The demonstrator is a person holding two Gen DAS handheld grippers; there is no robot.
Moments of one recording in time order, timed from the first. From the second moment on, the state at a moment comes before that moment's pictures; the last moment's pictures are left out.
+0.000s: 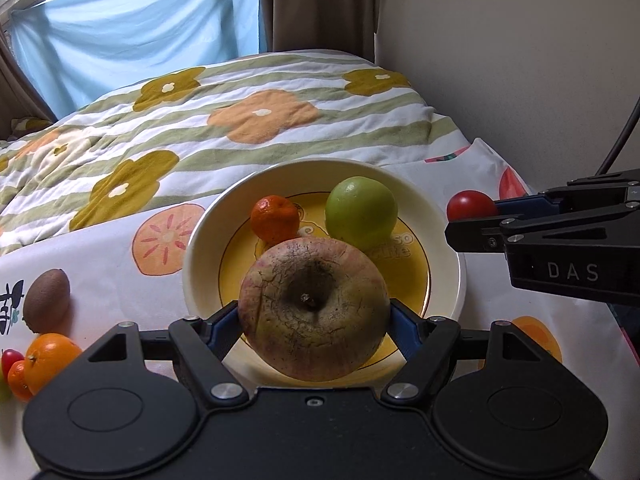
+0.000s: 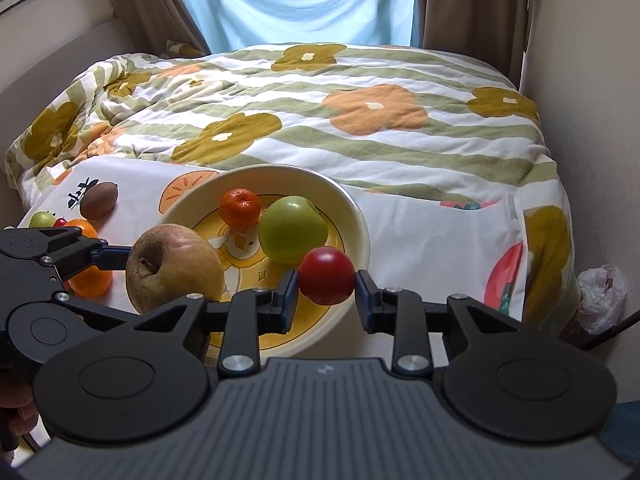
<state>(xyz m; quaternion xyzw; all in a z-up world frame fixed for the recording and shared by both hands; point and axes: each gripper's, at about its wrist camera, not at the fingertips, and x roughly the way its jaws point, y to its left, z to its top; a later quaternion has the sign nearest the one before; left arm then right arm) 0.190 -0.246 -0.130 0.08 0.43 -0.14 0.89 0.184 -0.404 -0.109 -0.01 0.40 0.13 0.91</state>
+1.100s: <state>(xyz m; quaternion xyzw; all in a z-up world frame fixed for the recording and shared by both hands) 0.169 -0.216 -0.115 0.07 0.43 -0.10 0.90 0.197 -0.386 -0.135 -0.04 0.41 0.19 0.89</state>
